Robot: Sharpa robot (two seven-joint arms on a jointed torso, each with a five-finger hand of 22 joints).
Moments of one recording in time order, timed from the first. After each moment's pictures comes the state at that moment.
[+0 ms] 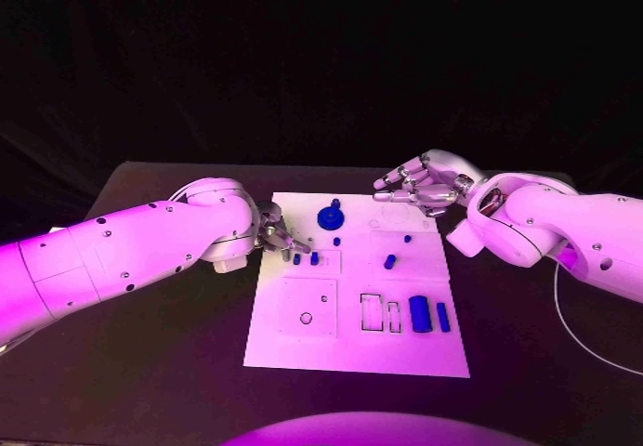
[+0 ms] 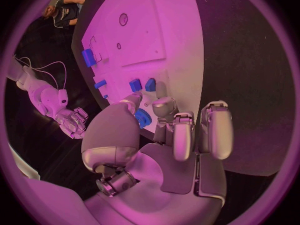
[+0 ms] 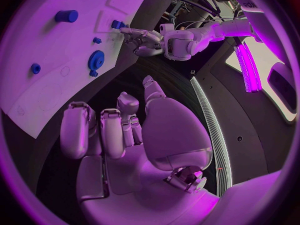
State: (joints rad) left arm 1.25 -0.66 -0.01 1.45 -1.12 0.16 -0.69; left_hand 0.92 -0.12 0.26 0.23 0.11 1.03 0.02 0.65 0.36 1.36 -0.04 1.05 0.92 1.47 -0.09 1.57 1.31 0.04 1.47 0.02 1.43 1.31; right arm 1.26 -0.94 -0.03 1.60 -0.78 -0.26 0.04; right_hand 1.26 -0.01 -0.08 0.09 0.27 0.97 0.15 0.07 0.07 1.28 0.06 1.00 1.12 1.46 -0.01 1.44 1.31 0.06 1.40 0.09 1.37 1.18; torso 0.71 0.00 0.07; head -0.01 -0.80
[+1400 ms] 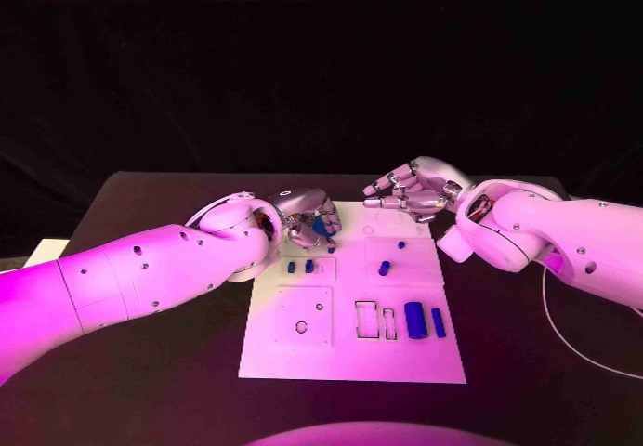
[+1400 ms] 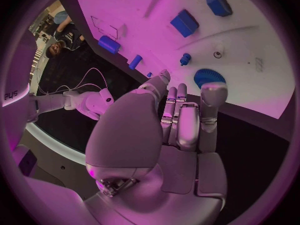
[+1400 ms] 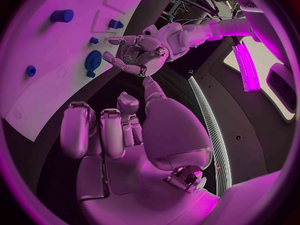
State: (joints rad) left arm 1.22 -0.56 -0.05 1.35 -1.39 -0.22 -0.03; left_hand 1.45 -0.16 0.31 0.09 0.09 0.97 0.14 0.25 0.08 1.06 0.08 0.24 0.12 1.46 0.00 1.31 1.21 0.14 1.37 0.10 0.96 1.08; right arm 1.26 -0.93 -0.03 1.60 -0.77 -0.27 0.06; right_hand 1.26 0.00 -0.08 0.09 0.27 0.97 0.15 0.07 0.07 1.28 0.06 1.00 1.12 1.46 -0.01 1.44 1.31 0.06 1.40 0.08 1.37 1.18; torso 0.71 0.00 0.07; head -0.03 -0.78
